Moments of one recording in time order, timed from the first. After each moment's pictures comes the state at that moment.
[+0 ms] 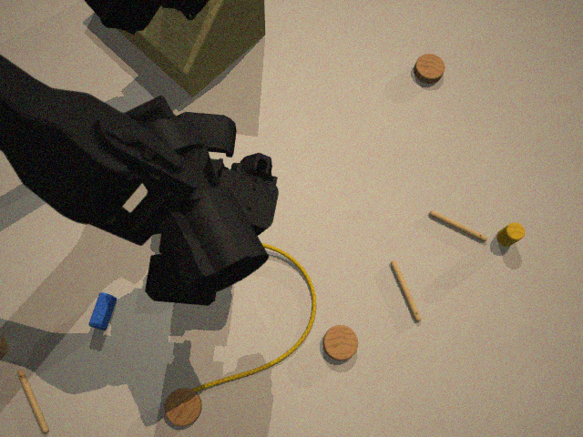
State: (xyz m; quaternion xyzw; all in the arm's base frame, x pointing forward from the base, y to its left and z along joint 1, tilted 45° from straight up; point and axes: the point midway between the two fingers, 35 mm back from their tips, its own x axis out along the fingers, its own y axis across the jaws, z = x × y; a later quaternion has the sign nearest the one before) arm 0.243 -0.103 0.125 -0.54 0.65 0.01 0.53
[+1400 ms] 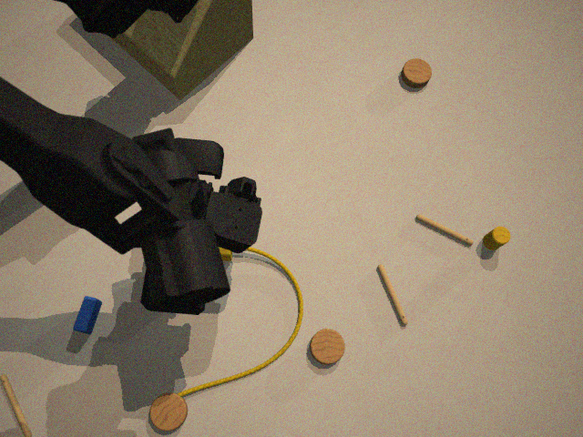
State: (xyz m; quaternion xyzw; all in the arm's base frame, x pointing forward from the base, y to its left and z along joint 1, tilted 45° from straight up) arm 0.248 -0.143 0.086 -0.54 0.65 0.01 0.53
